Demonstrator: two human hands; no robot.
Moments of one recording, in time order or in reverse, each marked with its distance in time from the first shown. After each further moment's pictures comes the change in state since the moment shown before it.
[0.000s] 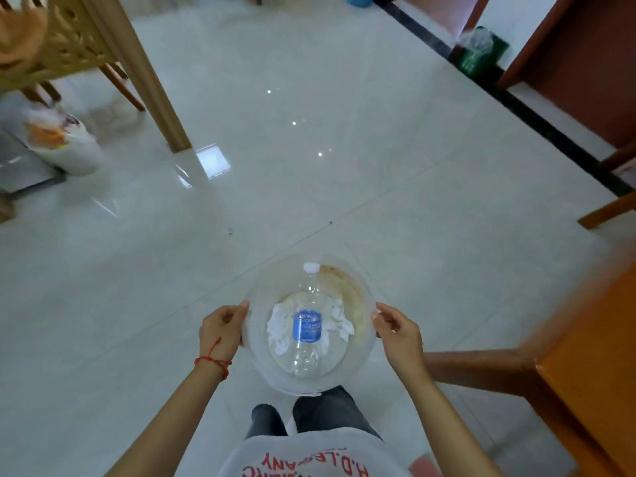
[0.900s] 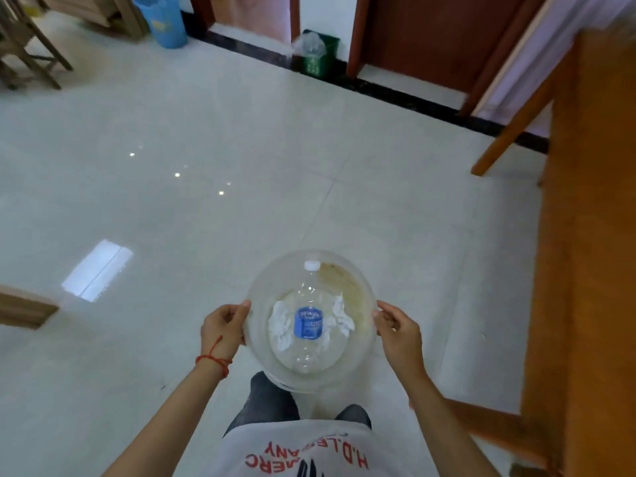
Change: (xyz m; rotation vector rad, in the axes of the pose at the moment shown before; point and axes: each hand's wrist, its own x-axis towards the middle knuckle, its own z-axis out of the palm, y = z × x) left_hand 0.221 0.303 0.233 0.246 -0.437 0.243; right_hand 0.250 -0.121 -0.077 0.288 0.503 0.134
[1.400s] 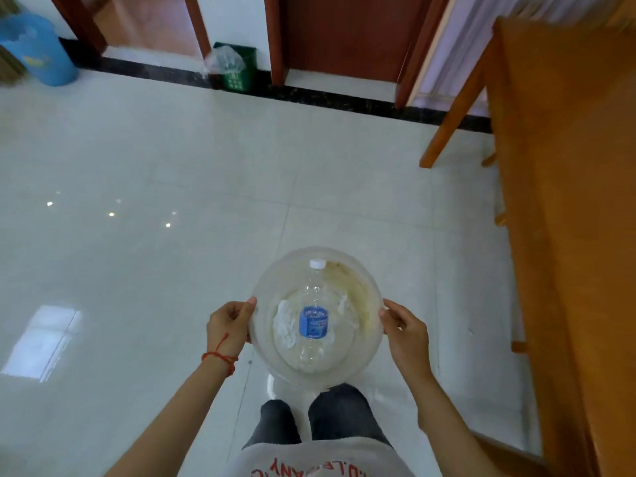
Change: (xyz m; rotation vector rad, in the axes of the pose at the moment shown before) left_hand 0.167 0.144 0.097 0.115 -0.237 0.082; right_hand 0.153 -0.072 0.005 0.102 0.245 0.113
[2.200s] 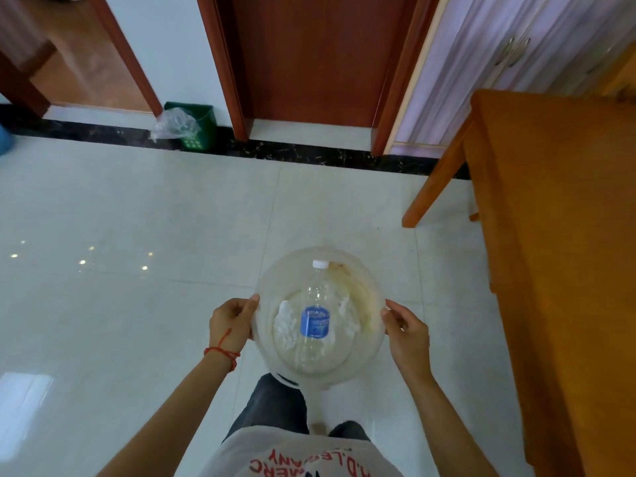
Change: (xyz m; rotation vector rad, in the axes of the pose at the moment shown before) left_hand 0.292 0.279 0.198 0.068 -0.077 0.070; right_hand 0.383 -0.177 -0.011 0.075 0.123 -0.016
